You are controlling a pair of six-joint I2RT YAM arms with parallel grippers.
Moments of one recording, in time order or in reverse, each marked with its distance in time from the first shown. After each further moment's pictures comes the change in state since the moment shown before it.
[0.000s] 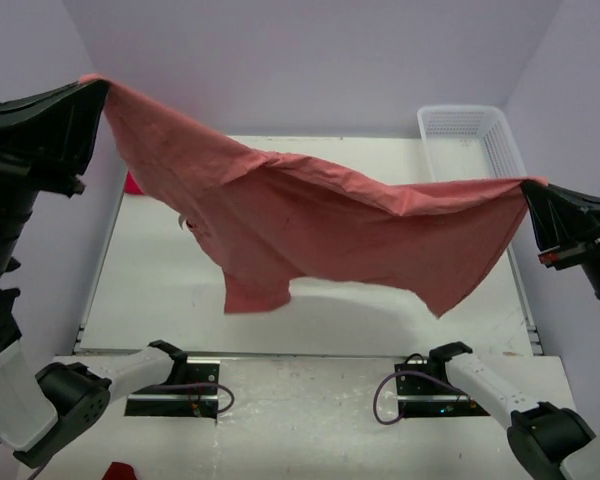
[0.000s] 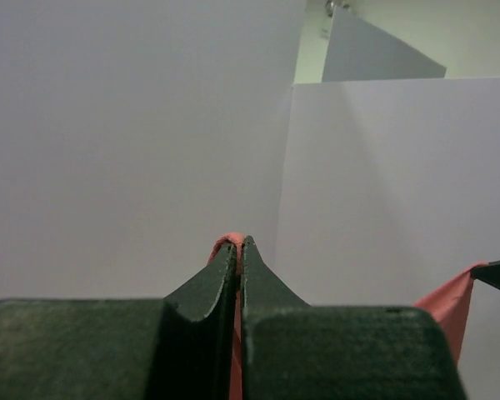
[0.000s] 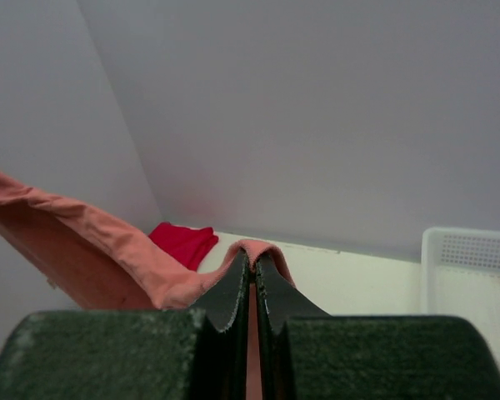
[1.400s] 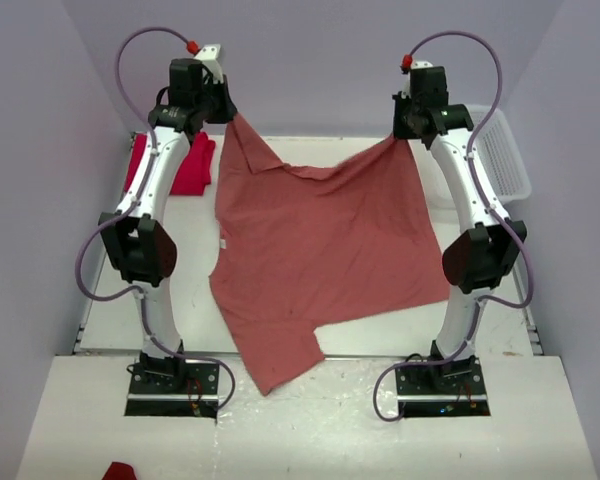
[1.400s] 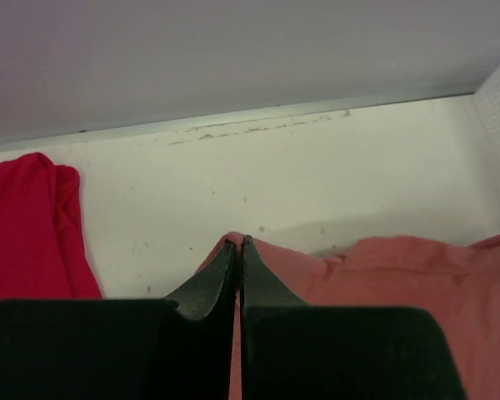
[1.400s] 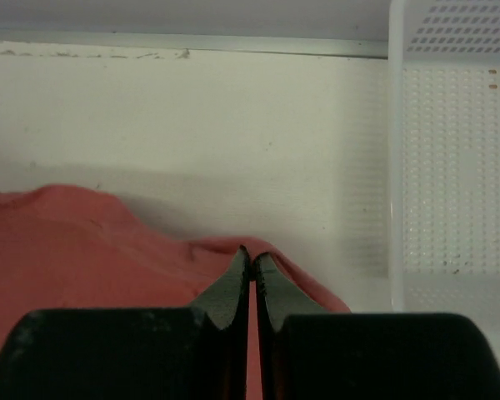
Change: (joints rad) left arm 0.276 0.876 -0.140 -0.019 0.005 0.084; right arm -0.087 1.022 -0.045 0.199 0.183 -0.109
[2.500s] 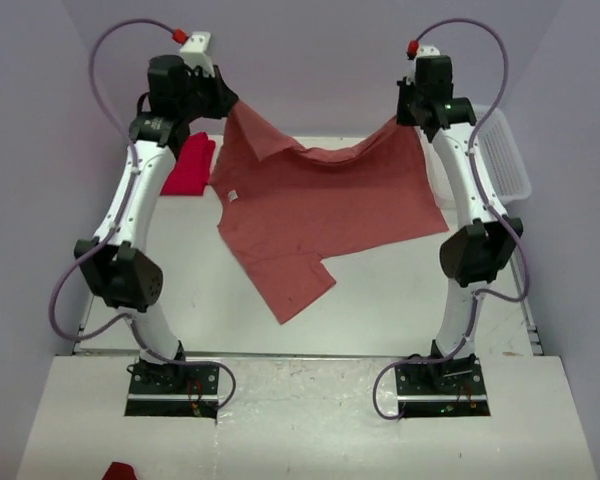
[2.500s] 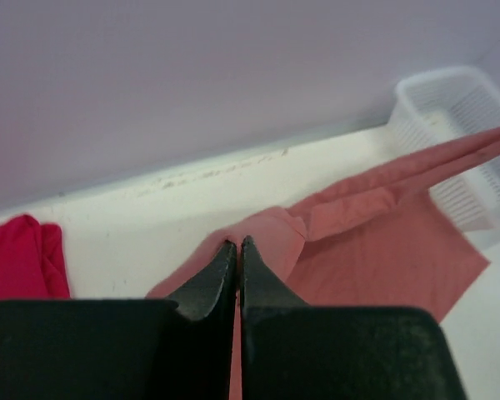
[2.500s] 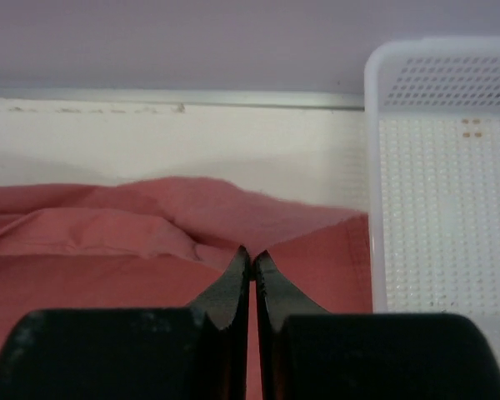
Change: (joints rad) left arm 0.016 -0.153 -0.209 0.167 0.111 0.020; right arm -0.039 0.156 0.143 0.047 0.005 -0.022
